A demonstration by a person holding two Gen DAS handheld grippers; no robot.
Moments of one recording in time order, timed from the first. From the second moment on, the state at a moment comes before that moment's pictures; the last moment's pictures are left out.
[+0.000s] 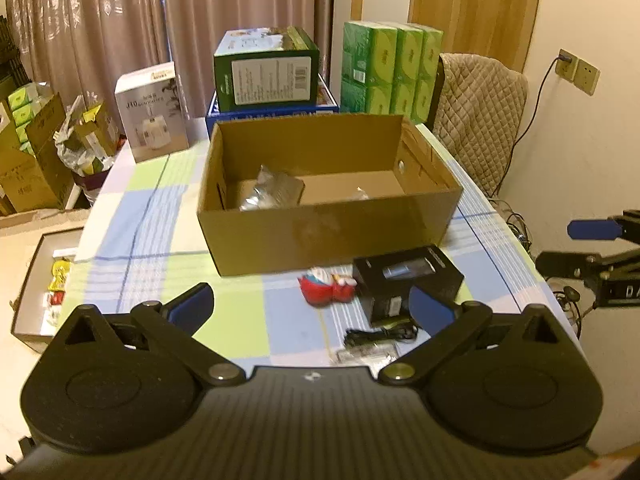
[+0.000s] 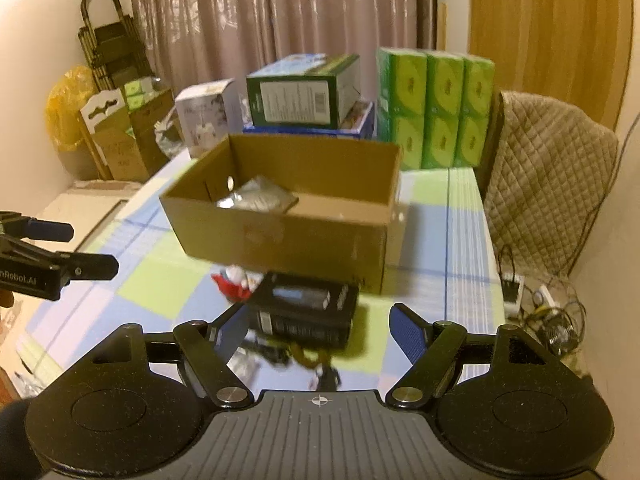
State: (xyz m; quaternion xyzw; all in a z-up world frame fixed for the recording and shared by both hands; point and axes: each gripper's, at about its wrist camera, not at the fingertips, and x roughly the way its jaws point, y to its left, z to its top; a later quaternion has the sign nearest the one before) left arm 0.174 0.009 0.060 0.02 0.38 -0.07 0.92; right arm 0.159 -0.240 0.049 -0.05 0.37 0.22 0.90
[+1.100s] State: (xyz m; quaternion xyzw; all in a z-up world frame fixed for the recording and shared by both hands) left arm 0.161 -0.017 -0.050 0.00 0.45 -0.07 0.89; right arm 0.133 -0.281 -0.041 0.05 0.43 0.18 0.88
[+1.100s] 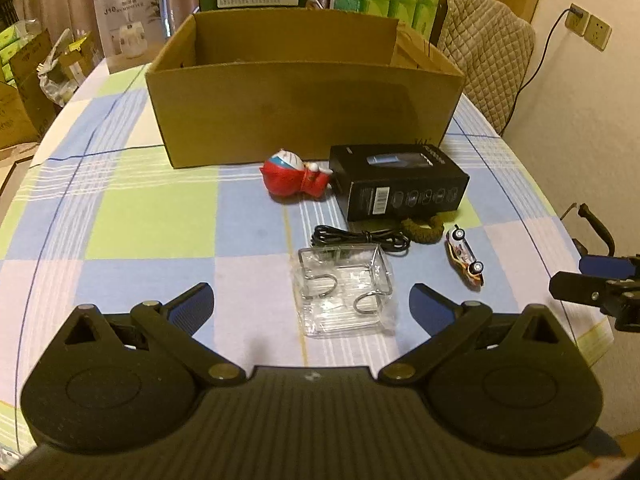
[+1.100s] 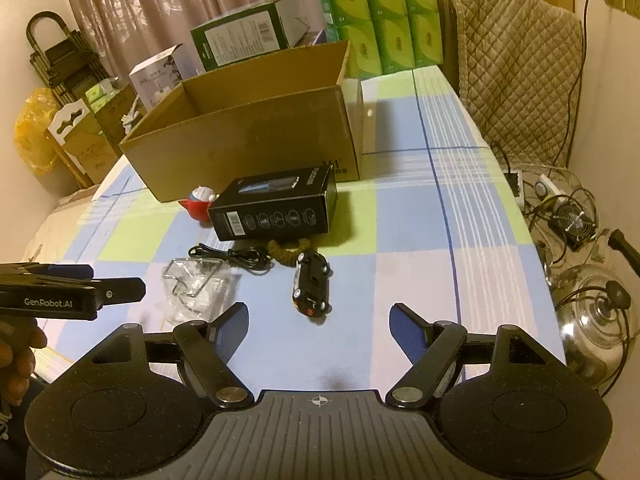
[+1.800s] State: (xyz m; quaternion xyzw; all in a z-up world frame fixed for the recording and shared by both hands) left arm 0.198 -0.038 -0.086 0.00 0.48 -0.10 0.87; right arm 0.166 -0.279 -0.078 0.06 0.47 0.18 0.86
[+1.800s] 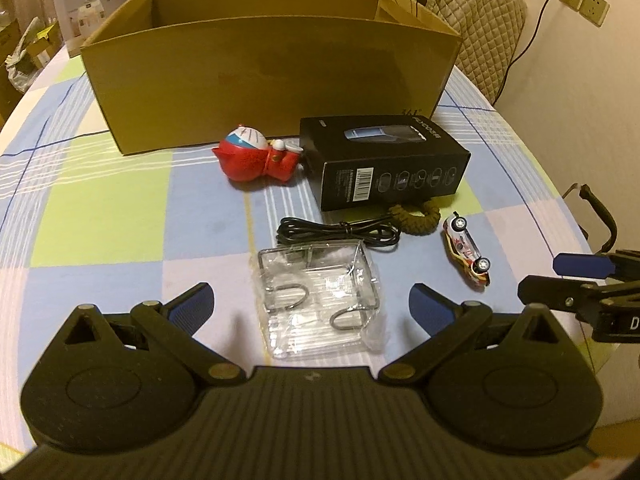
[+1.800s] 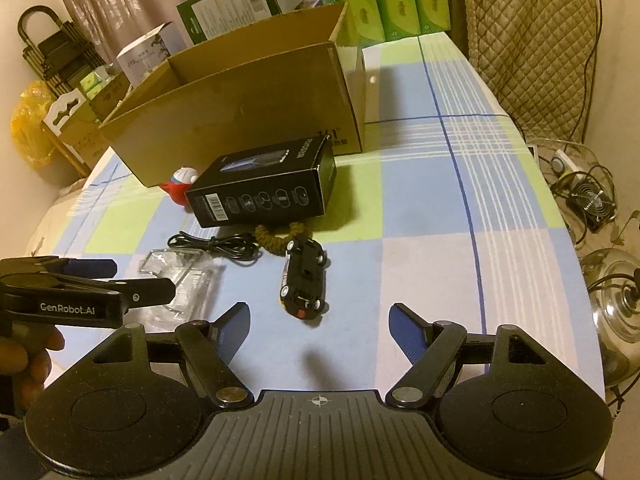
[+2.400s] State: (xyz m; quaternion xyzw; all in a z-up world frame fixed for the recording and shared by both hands) left arm 0.220 -0.046 -0.112 0.01 0.50 -0.11 0.86; right arm 0.182 -0.275 -0.094 0.06 0.48 0.19 0.86
